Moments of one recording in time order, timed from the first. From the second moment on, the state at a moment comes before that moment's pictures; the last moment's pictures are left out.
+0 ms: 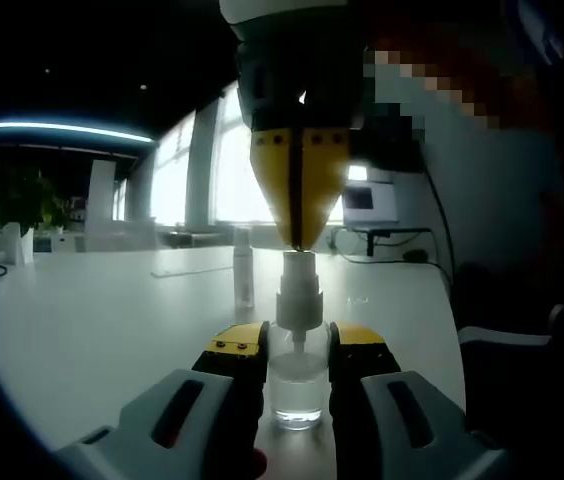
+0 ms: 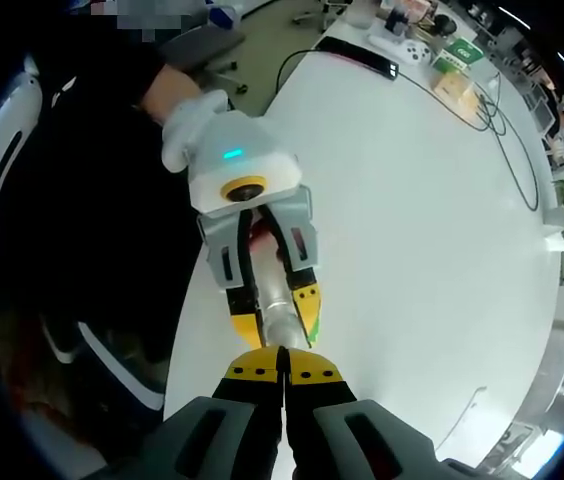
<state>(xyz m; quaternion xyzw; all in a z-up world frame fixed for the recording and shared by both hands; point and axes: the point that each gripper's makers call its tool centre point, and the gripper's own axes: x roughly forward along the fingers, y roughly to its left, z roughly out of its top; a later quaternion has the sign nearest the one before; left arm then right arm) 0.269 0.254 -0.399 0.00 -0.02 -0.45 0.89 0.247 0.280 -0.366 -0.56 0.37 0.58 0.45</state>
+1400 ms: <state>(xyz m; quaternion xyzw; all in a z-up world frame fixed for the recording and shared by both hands) 0.269 0.253 -0.398 0.00 -0.02 -0.45 0.89 0.248 0.279 -0.362 -0.55 0.38 0.59 0.46</state>
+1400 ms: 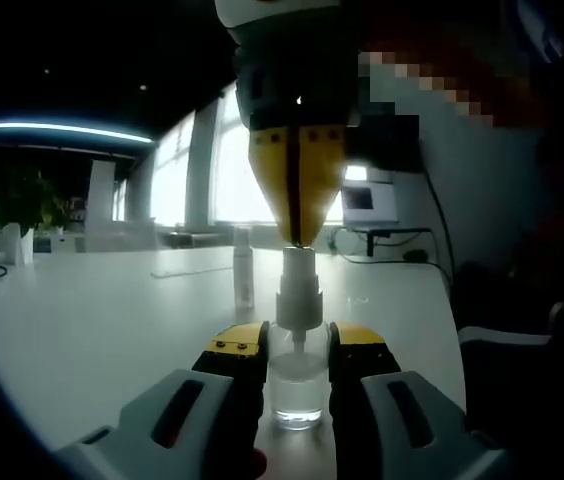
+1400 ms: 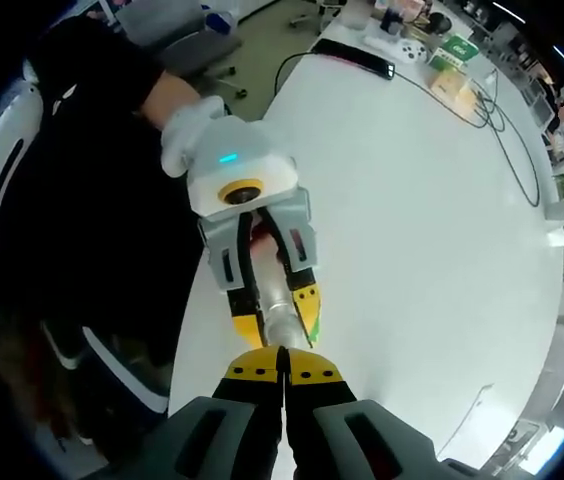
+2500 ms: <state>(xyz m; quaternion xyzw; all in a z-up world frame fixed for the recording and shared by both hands) 0.270 0.253 -0.399 0.00 -0.02 -0.45 0.89 0.247 0.279 -0.367 -0.55 0.38 0.59 0.46</state>
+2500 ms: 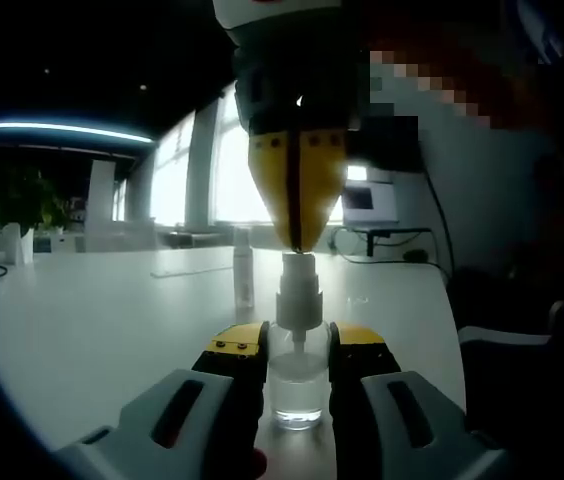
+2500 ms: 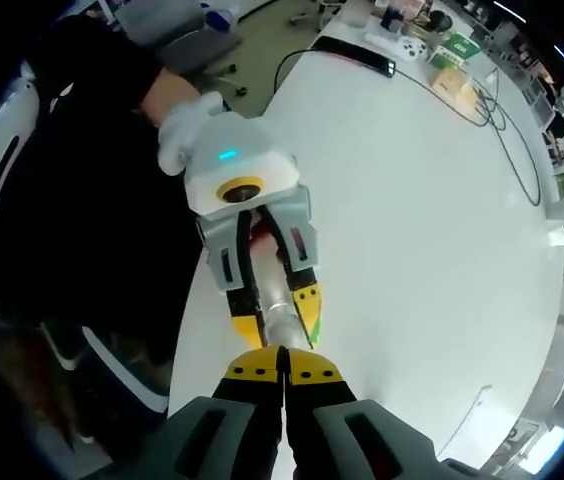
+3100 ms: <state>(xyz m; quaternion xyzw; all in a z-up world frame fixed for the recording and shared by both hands) 0.268 0.253 -0.398 0.00 -0.02 -0.45 0.89 0.247 0.279 -0.362 -0.56 0.38 0.58 0.46</state>
